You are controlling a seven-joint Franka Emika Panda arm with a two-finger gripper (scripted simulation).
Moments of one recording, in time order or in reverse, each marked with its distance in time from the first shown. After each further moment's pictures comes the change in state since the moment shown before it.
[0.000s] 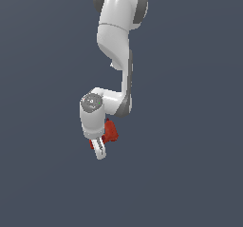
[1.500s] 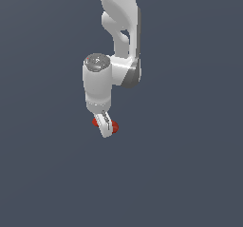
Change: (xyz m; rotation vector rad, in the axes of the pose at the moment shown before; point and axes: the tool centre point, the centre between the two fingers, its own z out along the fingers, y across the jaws) arm -0.031 0.024 -0.123 -0.003 -0.005 0.001
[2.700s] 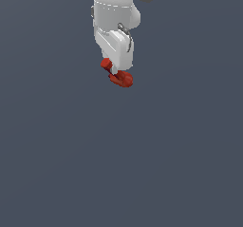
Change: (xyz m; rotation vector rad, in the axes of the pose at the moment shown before) arm -0.053 0.039 -0.243 -0.001 0.006 0.001
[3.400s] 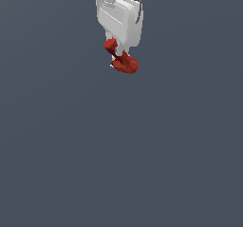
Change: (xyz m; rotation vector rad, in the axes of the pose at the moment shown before) arm -0.013 0.005 -0.056 -0.001 0.000 -0.003
